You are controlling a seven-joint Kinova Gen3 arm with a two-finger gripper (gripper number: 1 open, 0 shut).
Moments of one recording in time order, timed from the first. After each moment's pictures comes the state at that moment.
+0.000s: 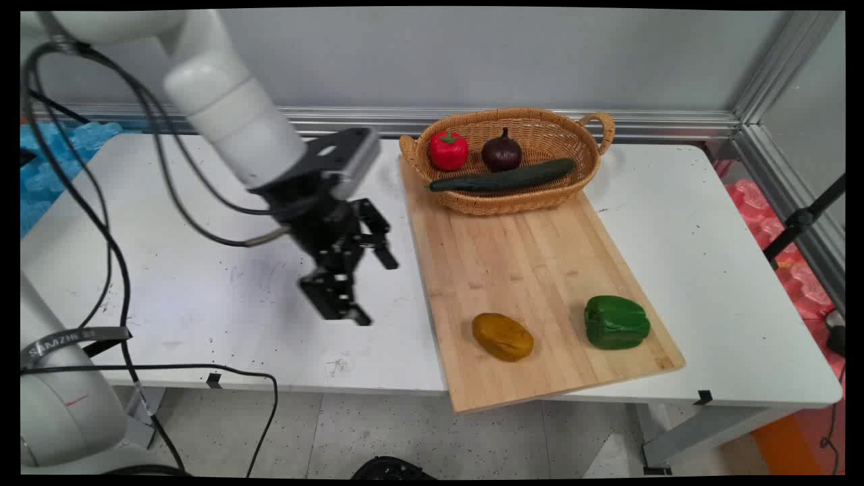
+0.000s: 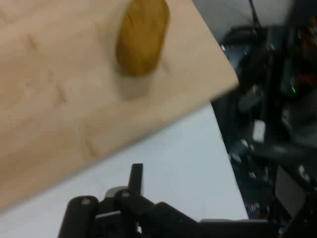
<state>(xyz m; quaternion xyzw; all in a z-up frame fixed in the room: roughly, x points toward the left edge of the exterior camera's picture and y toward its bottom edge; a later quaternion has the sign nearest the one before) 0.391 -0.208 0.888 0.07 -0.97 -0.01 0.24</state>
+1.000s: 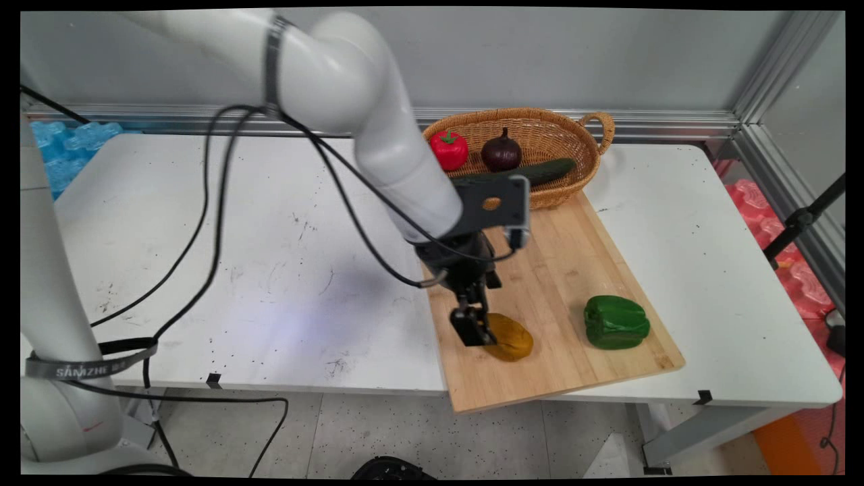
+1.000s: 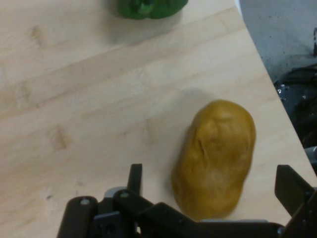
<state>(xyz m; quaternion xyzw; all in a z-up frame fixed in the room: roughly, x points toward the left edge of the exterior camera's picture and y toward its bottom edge) 0.241 -0.254 0.827 0.12 -0.97 0.02 0.21</state>
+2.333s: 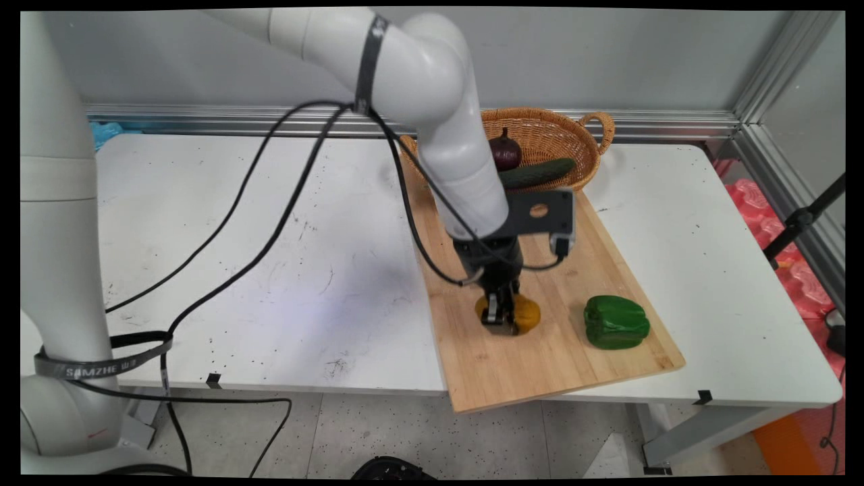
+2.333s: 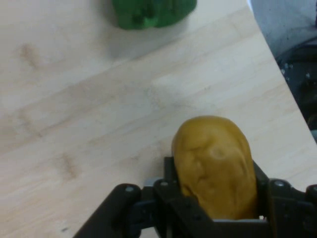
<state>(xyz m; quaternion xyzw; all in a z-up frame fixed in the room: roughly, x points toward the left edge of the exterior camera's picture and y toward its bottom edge) 0.199 -0.286 0.828 0.09 -0.98 0.00 0.17</state>
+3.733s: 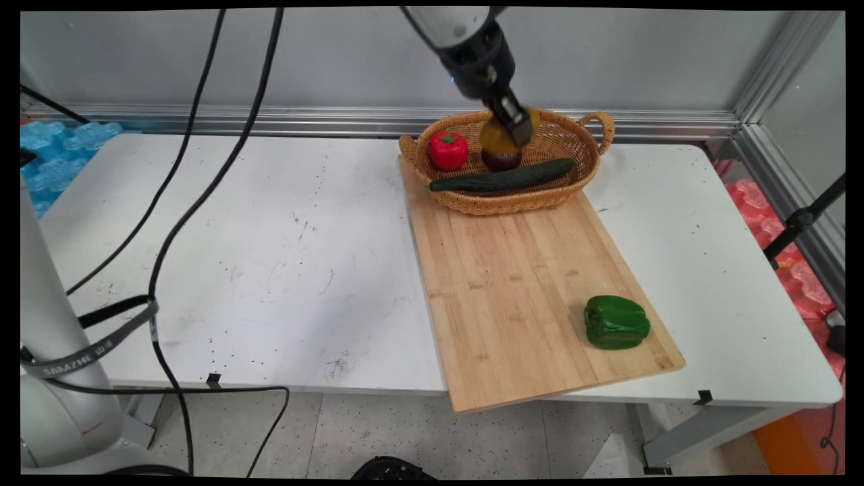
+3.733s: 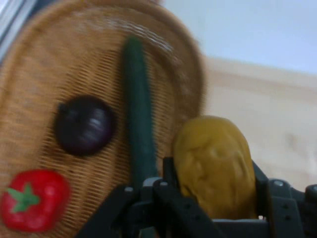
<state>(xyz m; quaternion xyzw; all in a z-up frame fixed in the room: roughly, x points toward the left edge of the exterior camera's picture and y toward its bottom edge) 0.279 -0.390 0.970 0.38 -0.88 0.13 0.23</state>
